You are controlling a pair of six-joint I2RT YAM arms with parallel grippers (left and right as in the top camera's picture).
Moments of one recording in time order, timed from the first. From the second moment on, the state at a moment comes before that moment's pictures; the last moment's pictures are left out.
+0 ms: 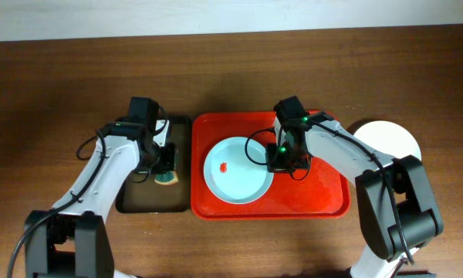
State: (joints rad) left arm -0.14 1.66 1.12 -0.90 0.12 -0.10; right arm 0.35 1.87 1.16 -0.78 -0.30 0.32
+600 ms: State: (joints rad) left arm -0.45 1.90 1.47 -1.03 0.21 -0.18; right arm 0.35 1.87 1.16 -0.78 -0.32 0.39
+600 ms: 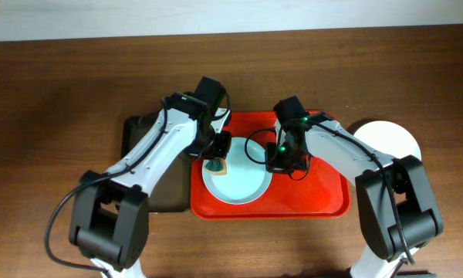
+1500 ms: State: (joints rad) left arm -0.43 2.05 1.33 -0.76 0.47 -0.20; right arm 0.35 1.87 1.16 -0.79 -0.31 0.40
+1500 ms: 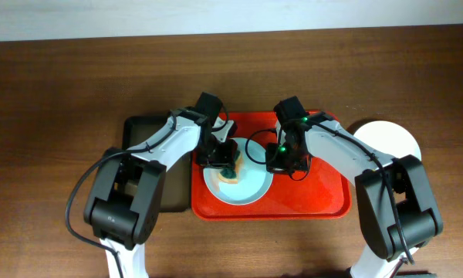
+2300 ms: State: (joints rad) left arm -0.51 1.83 1.20 -0.74 0.10 -0.30; right arm 0.36 1.87 1.16 -0.77 -0.32 0.40
